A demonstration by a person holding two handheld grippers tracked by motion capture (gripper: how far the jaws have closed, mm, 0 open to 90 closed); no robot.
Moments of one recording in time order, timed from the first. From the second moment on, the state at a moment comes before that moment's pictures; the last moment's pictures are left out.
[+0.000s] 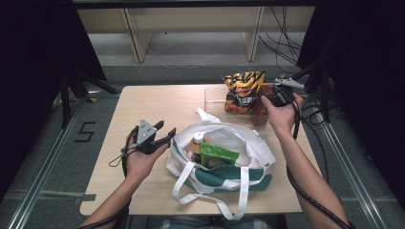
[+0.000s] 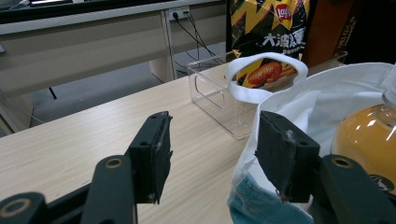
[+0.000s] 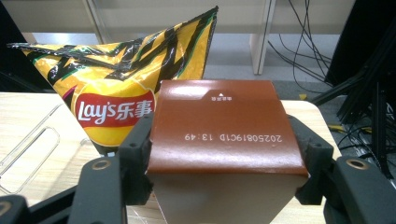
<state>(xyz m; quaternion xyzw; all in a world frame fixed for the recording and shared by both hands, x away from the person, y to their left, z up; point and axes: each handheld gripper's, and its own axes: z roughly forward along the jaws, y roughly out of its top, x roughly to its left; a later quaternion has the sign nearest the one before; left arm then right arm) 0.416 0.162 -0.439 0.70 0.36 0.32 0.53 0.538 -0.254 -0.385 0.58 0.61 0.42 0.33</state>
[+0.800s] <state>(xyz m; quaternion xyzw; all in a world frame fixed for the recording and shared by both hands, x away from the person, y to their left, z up) 0.416 0.162 -0.439 0.70 0.36 0.32 0.53 0.527 -0.264 -0.383 0.58 0.63 0.41 0.32</state>
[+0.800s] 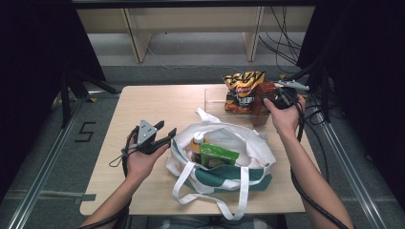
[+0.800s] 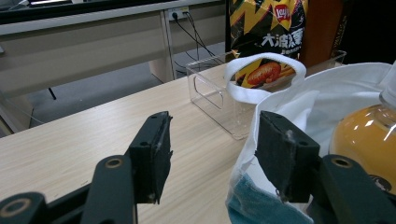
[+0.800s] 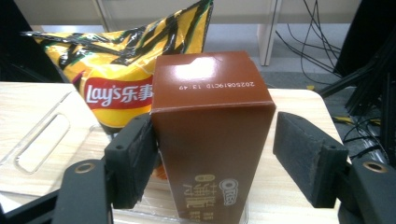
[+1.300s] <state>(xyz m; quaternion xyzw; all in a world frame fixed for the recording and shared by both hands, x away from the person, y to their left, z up) 0.415 0.163 -0.438 0.70 0.36 0.32 0.53 0.502 -0.275 -0.373 0.57 0.63 0.43 0.29</state>
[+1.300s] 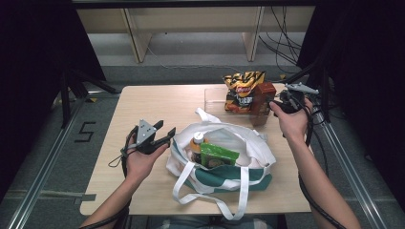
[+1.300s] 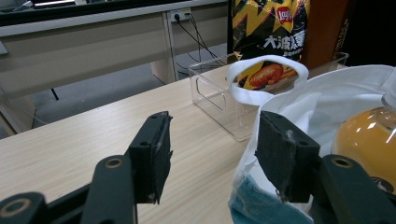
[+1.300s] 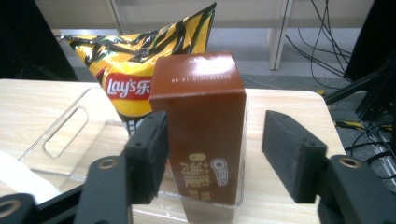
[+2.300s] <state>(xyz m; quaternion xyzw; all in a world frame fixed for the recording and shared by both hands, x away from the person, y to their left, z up) 0.413 0.163 -0.435 0.69 0.36 0.32 0.54 0.448 -0.282 -0.368 0.51 0.67 0.46 0.28</state>
